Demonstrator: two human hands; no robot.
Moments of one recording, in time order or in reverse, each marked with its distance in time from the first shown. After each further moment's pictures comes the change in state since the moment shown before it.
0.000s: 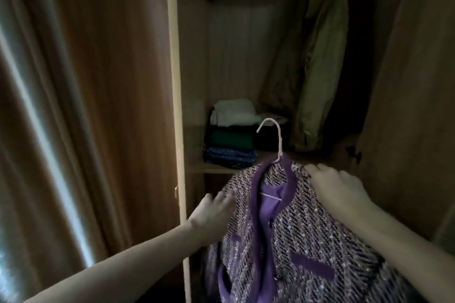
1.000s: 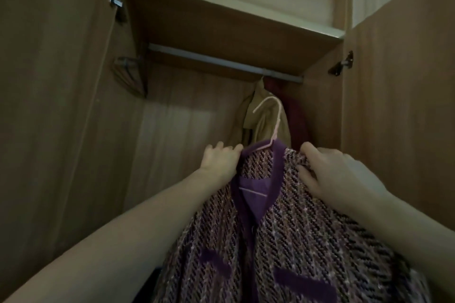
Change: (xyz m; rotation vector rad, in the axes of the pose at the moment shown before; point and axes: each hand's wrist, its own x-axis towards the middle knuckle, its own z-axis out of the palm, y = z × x) left_hand 0.507 -0.123 -0.290 -0.130 0.709 -0.291; right_hand 0.341 0.236 -0.088 -0.074 0.466 -0.043
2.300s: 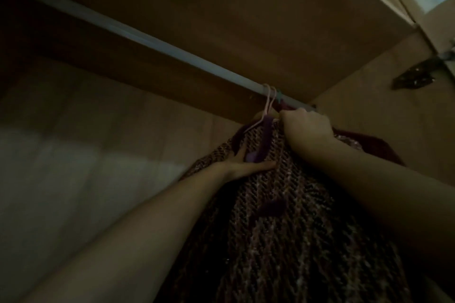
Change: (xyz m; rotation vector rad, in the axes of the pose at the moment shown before) left_hand 0.493 -0.020 0.211 -1.118 -0.299 0.078; right_hand 0.465 0.161 0.226 -0.441 0.309 0.243
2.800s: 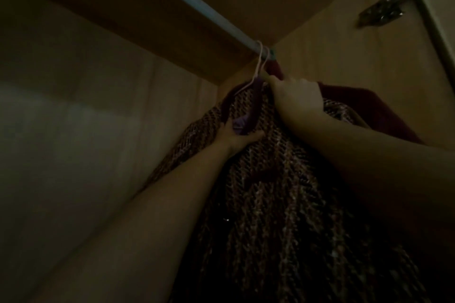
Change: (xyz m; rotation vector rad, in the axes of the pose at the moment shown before) left_hand 0.100 0.001 0.142 -0.411 0.154 0.125; right_hand -0.025 0.082 0.082 -0.299 0.131 -0.048
